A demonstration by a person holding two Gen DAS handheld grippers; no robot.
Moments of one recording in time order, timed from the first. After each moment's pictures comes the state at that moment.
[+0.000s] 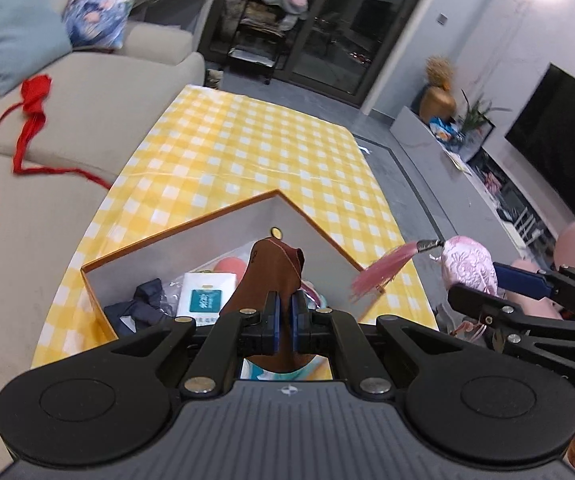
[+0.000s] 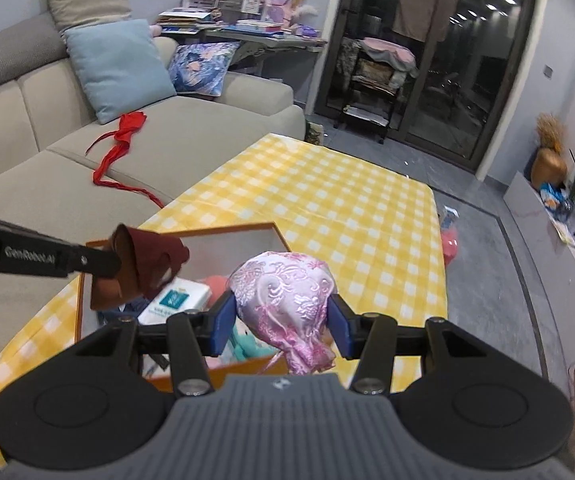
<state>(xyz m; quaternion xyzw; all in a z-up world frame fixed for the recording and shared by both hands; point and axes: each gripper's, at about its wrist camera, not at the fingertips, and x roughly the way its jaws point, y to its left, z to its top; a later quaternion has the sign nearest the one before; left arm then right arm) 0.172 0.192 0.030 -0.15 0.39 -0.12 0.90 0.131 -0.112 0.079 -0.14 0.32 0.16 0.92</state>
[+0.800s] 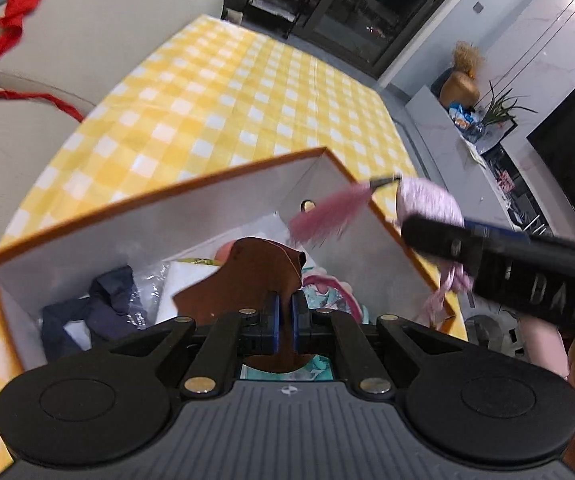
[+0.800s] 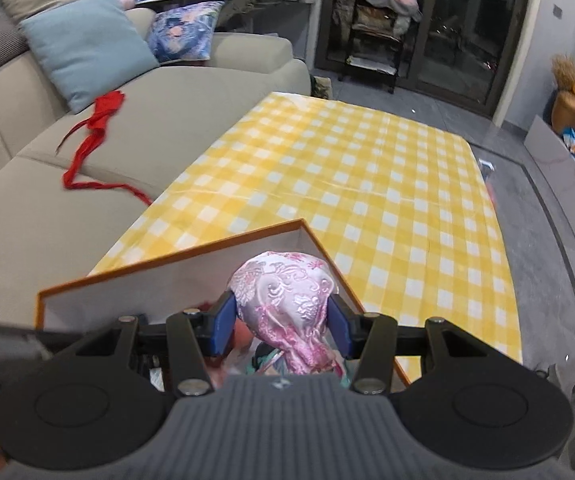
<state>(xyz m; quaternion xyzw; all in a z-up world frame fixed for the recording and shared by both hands) 0.272 0.194 -0.077 -0.21 0.45 -0.12 0.86 0.272 -0.049 0.003 -0.08 0.40 0.15 0.90</state>
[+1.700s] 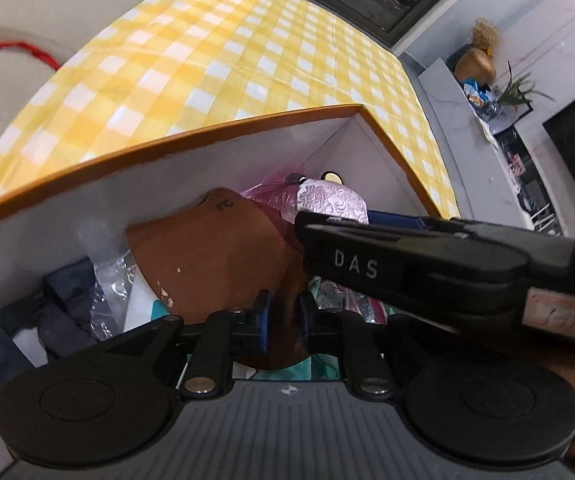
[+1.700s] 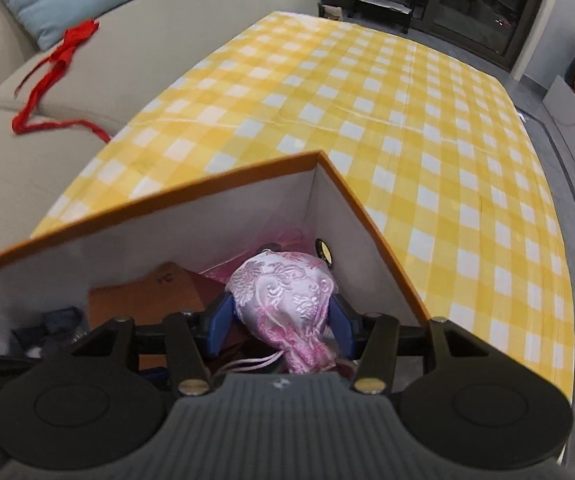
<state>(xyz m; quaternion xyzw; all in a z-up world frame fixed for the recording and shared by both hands) 0.314 0.187 -0.122 -0.23 0.50 -0.12 0.83 0.361 -0.019 -0.106 -0.11 0.48 0.15 0.86</state>
